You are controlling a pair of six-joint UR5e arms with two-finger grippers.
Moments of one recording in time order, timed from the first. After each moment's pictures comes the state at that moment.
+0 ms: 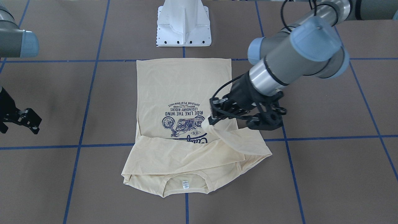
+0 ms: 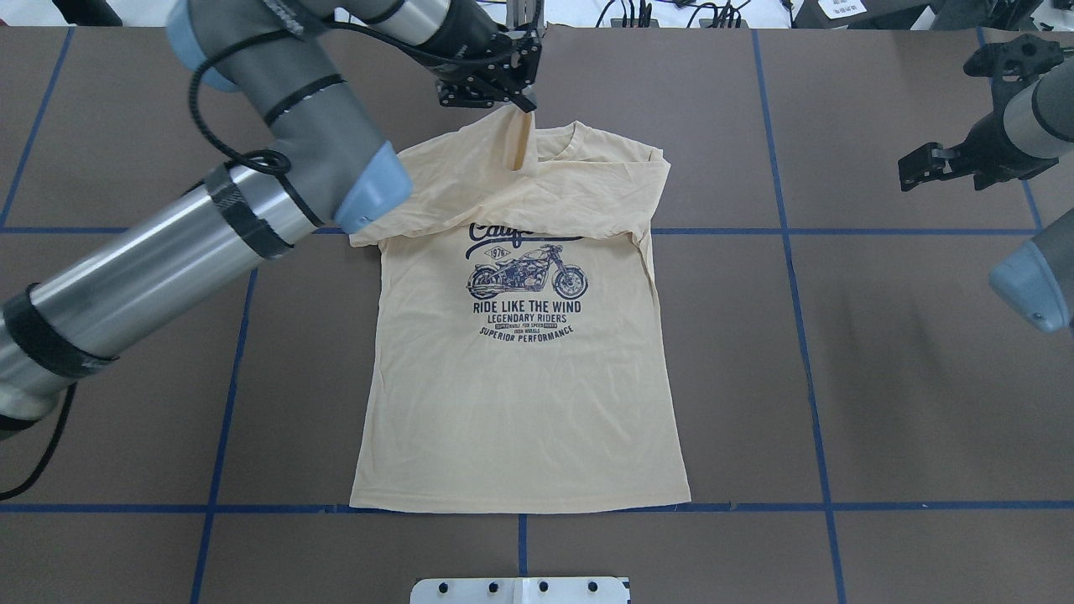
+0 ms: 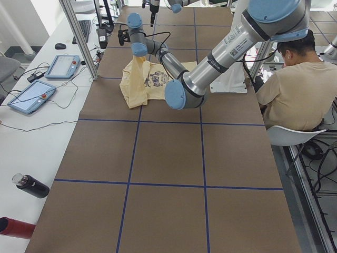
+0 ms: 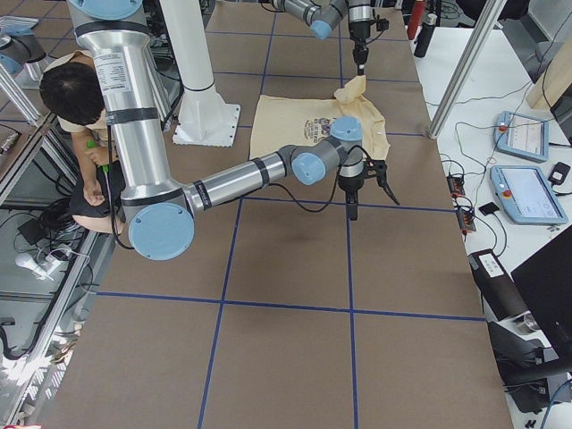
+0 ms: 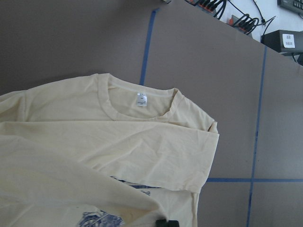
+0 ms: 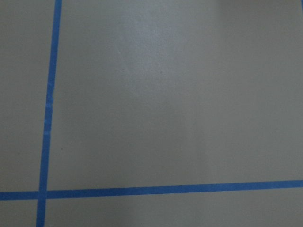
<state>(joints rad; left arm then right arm) -0.81 -2.57 -1.28 -2.16 -2.16 -1.48 1.10 -1.40 1.73 -1.36 2.03 0.71</state>
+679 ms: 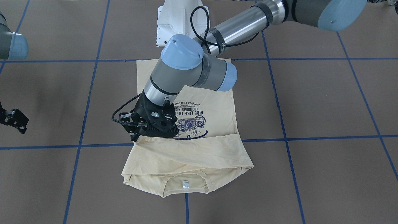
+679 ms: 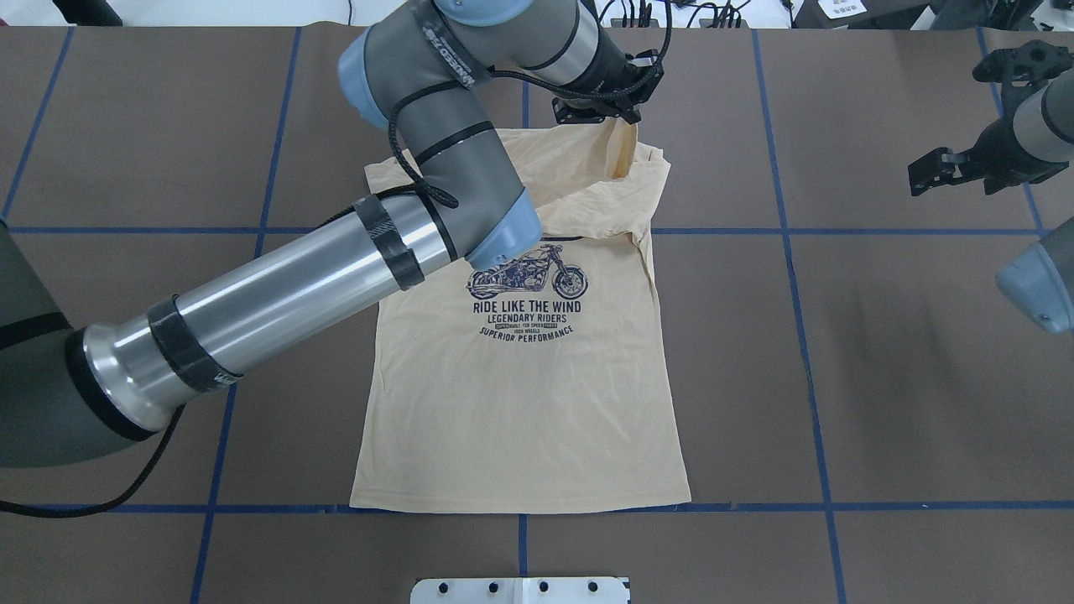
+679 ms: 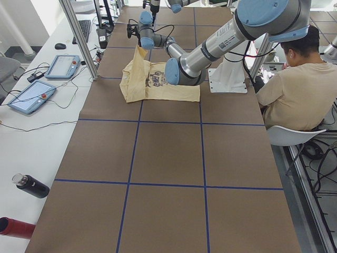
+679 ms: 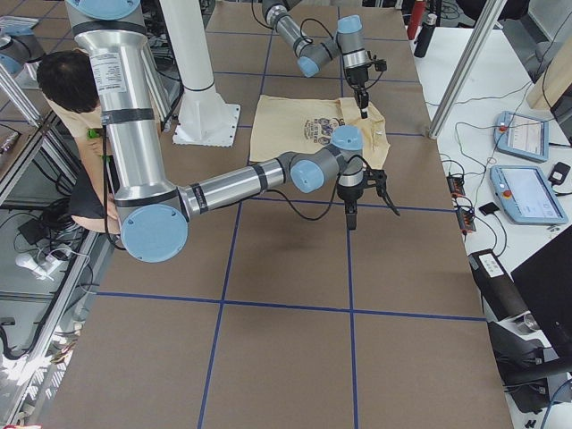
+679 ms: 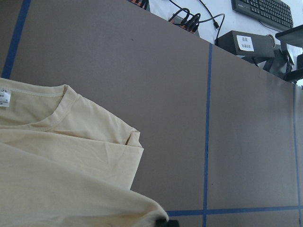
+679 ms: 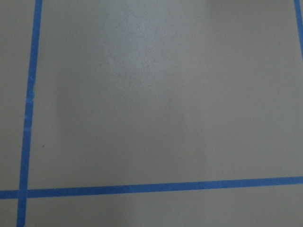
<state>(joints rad) -0.68 -2.77 -0.96 -2.32 -1.90 -1.48 1.11 -1.40 1.71 -1.36 2.03 0.70</state>
